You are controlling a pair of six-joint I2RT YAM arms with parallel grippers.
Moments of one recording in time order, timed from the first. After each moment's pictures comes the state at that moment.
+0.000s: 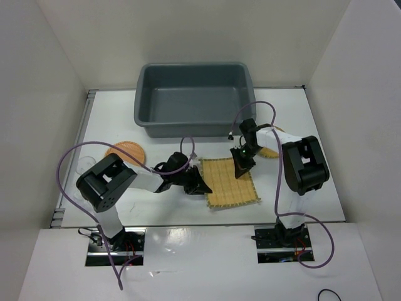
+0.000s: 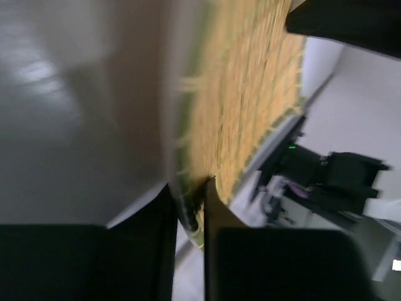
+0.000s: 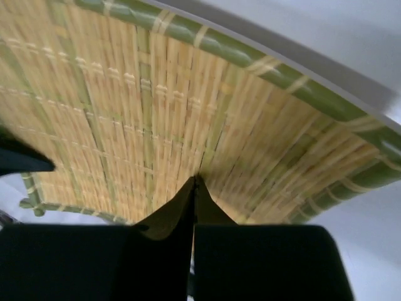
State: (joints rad) left arm -0.72 1.75 0.64 0.39 0.49 -1.09; right arm 0.30 1.84 1.12 -0.76 -0.42 -0.02
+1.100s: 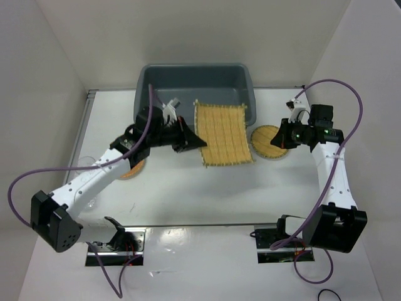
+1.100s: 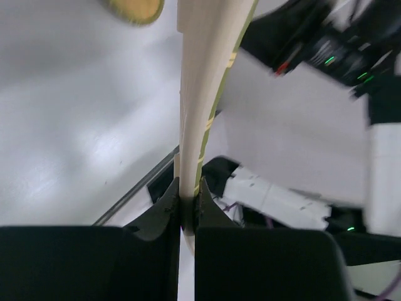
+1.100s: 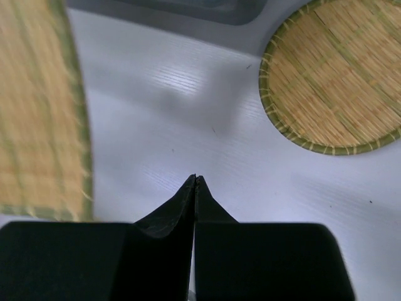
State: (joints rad) left arm -0.62 1.26 1.07 -0.20 0.48 -1.01; right arm -0.21 1.23 1.16 -0.82 -0.64 -0.18
